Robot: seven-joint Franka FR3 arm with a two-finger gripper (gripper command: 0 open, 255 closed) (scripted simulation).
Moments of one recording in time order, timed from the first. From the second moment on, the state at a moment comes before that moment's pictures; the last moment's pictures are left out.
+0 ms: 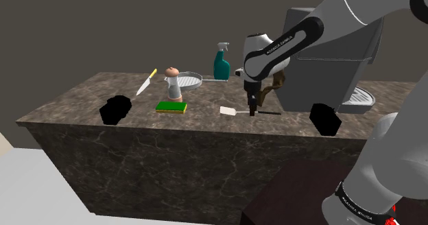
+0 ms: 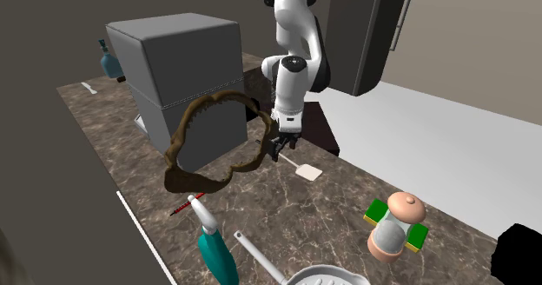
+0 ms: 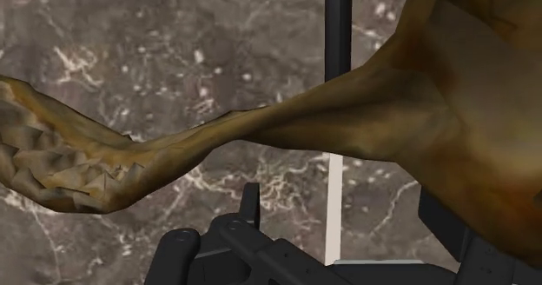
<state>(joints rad) 0.14 -0.06 -0.23 -2.38 -0.08 2.28 -0.80</state>
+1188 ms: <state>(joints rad) 0.14 -0.06 -0.23 -2.37 -0.08 2.27 -0.80</state>
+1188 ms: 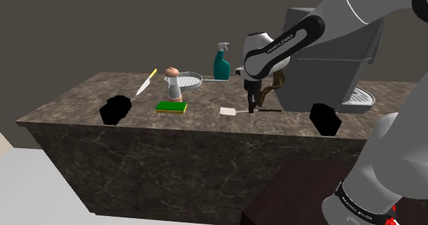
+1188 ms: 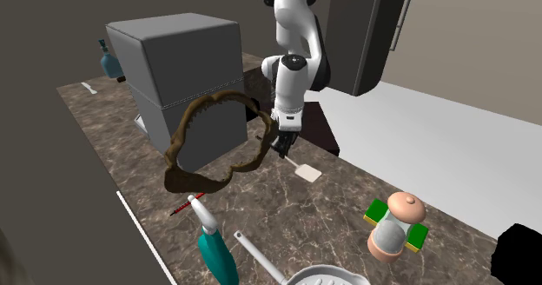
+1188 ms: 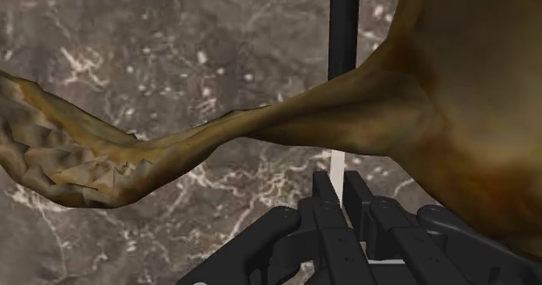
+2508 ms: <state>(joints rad) 0.14 -0.19 -0.22 -2.23 -0.10 1.99 -0.79</state>
